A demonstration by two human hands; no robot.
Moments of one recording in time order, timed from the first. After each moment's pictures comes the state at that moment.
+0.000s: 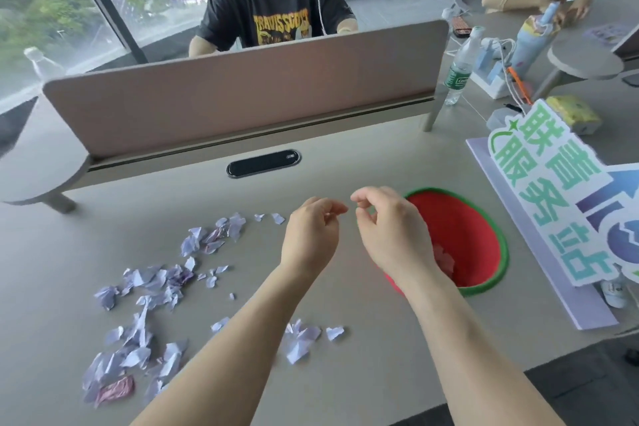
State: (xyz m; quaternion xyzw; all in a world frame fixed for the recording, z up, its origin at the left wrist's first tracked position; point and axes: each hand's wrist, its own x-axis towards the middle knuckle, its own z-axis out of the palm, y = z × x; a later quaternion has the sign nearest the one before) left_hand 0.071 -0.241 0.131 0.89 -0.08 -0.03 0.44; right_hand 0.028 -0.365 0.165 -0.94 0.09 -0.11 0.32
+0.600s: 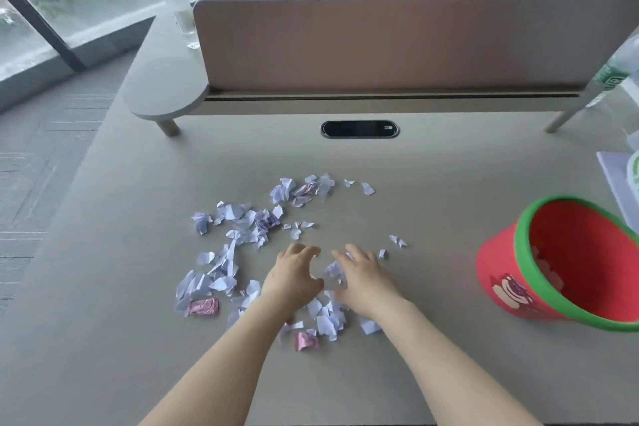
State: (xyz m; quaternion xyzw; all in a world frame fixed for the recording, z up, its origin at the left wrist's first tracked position) left_hand 0.014 -0.044 0.022 0.94 0.05 -0.24 0.25; right_hand 0.017 -0.201 0.023 -0.94 -0.10 0.29 0.15
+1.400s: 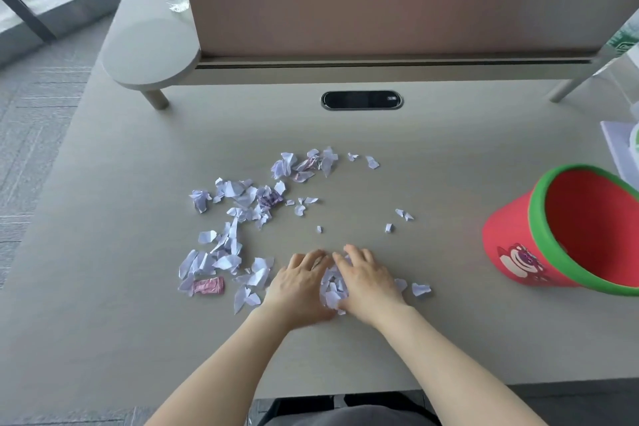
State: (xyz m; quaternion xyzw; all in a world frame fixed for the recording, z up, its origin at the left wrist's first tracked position) left_hand -0.034 -0.029 -0.003 0.94 -0.14 -0.26 0.16; right_hand -0.025 -0.187 -0.010 -0.95 -0.15 0.27 0.08
